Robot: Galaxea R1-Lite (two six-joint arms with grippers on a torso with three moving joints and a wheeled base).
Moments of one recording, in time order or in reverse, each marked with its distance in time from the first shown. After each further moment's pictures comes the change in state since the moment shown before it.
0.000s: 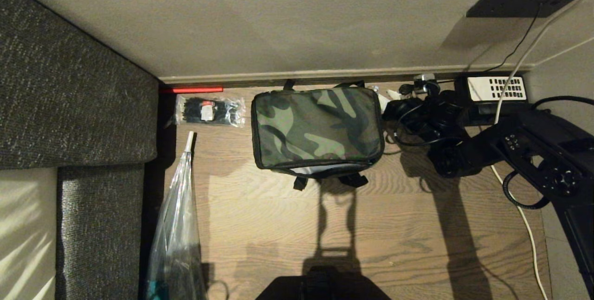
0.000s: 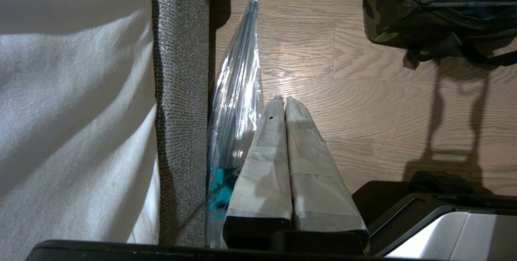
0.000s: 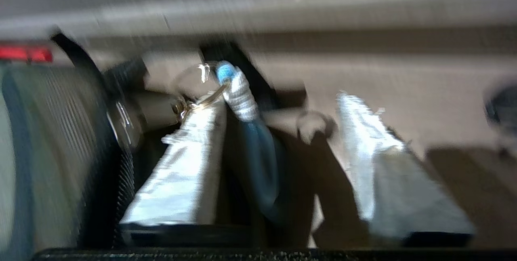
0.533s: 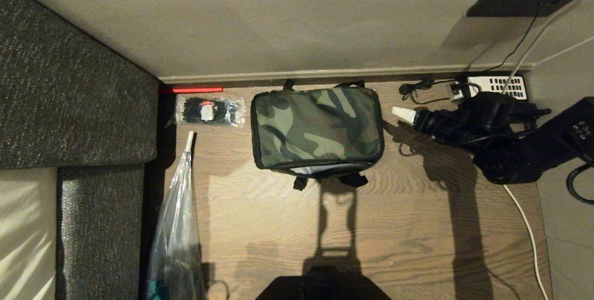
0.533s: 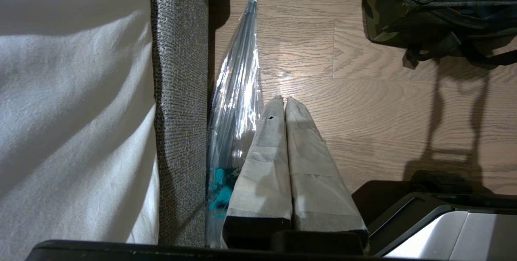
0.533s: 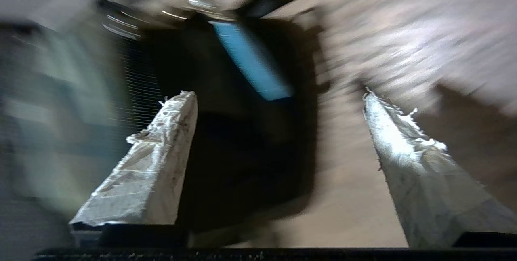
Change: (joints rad) left arm 0.000 0.000 0.000 0.000 0.000 0.000; right arm -0.111 -0.246 0.321 0.188 0.236 0.292
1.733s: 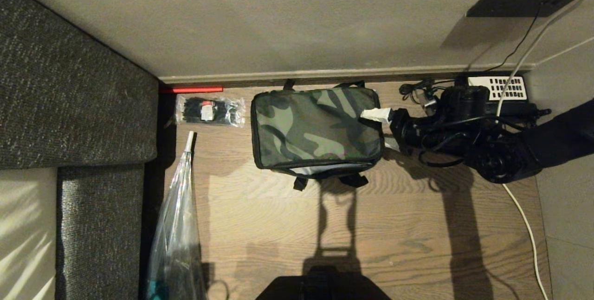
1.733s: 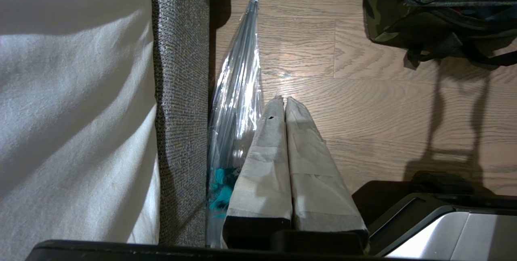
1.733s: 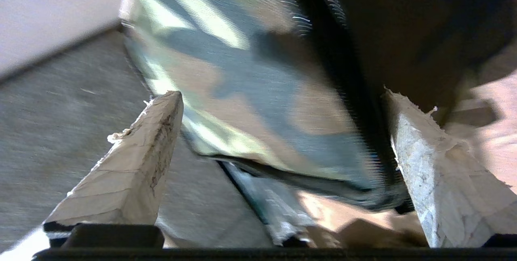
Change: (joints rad) left arm 0.000 0.000 0.000 0.000 0.000 0.000; right arm 0.202 -0.168 0.058 0.312 -0.057 0.420
